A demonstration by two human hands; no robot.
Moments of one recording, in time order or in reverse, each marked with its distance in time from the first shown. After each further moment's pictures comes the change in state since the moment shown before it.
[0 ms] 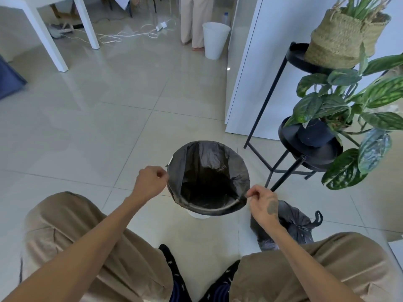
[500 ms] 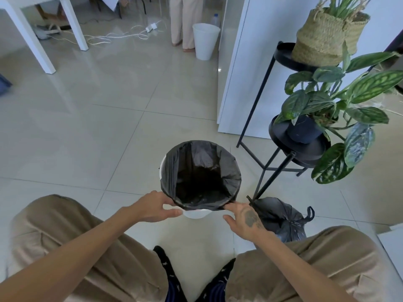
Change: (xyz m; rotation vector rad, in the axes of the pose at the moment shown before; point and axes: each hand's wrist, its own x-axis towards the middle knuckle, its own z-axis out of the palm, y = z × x) left_hand -0.024 -0.017 0.023 0.480 -0.578 0.324; right_hand -0.026 0.024 0.022 -0.482 -0.461 -0.363
